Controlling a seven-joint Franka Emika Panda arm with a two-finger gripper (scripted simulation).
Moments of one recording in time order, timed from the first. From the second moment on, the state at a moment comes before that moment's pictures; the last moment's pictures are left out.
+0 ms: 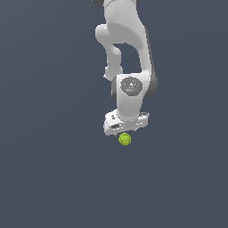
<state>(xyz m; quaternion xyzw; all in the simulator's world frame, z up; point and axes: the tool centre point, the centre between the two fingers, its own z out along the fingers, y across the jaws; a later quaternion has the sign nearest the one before) 0.016 0.055 0.102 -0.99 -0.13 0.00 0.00</state>
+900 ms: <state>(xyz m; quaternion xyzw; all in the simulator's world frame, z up) 0.020 0.059 0.055 -0.99 -0.15 0.00 0.00</state>
